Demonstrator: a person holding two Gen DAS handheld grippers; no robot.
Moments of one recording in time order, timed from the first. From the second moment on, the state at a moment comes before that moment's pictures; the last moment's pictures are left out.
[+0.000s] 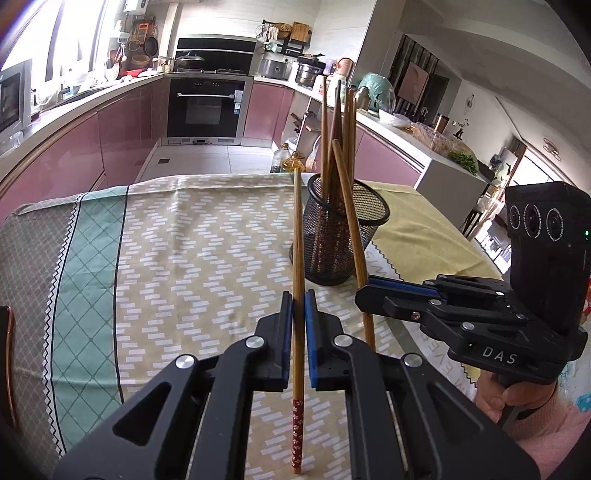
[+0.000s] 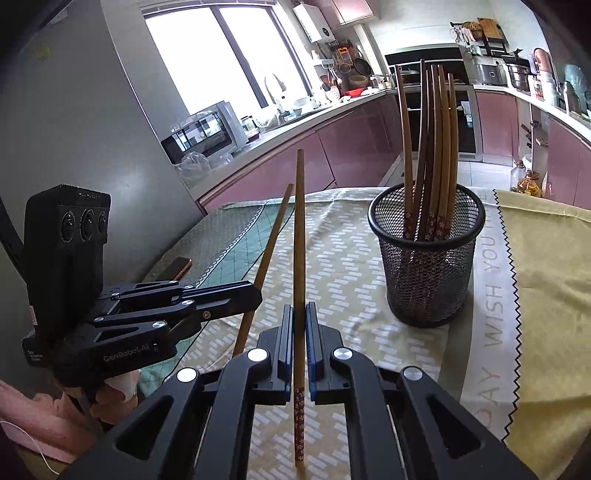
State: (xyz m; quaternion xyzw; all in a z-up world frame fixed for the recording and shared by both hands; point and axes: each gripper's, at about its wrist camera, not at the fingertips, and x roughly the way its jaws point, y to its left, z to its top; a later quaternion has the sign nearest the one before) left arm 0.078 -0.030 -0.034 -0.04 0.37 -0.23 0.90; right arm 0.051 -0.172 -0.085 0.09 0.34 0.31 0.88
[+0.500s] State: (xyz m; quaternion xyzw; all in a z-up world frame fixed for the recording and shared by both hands) left arm 0.070 -0.034 -0.017 -0.04 0.35 -0.25 0.90; right arm 0.046 -0.182 -0.073 0.09 0.32 0.31 0.89
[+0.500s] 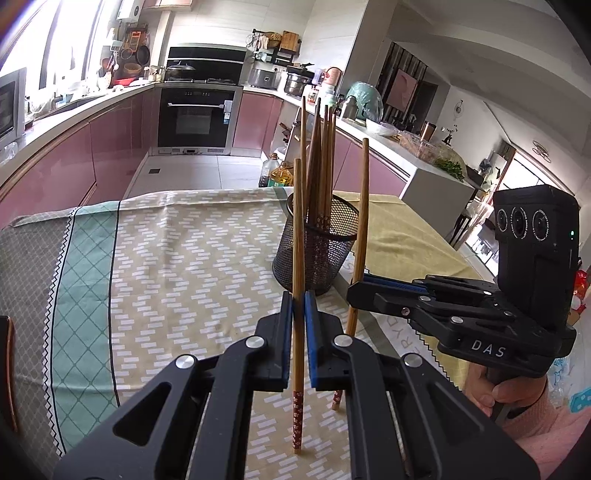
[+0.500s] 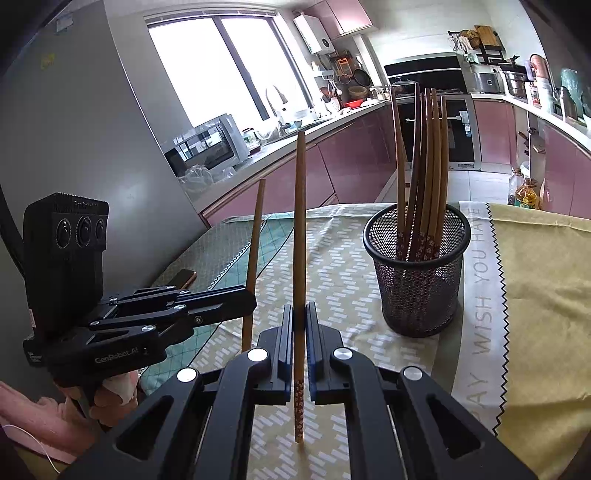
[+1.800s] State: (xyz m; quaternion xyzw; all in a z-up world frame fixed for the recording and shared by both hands) left arm 0.073 -0.041 0.014 -0.04 0.33 -0.27 0.90; right arm 0.042 -0.202 -0.046 0.11 0.29 0.30 0.90
